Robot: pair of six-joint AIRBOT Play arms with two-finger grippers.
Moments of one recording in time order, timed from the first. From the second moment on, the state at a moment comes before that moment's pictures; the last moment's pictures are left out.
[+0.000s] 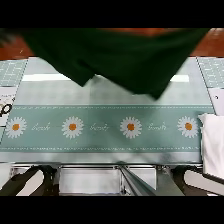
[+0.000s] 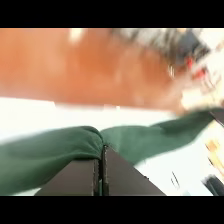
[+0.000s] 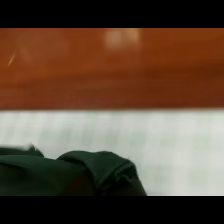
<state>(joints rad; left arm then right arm) 0.23 -0.97 1.46 0.42 -1.04 -1.23 -0.30 -1.29 1.93 -0.92 1.26 1.40</state>
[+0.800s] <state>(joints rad) 0.29 -0.53 1.91 1.09 -1.21 -1.41 -0.30 -0.64 2.02 -1.29 1.46 1.52</state>
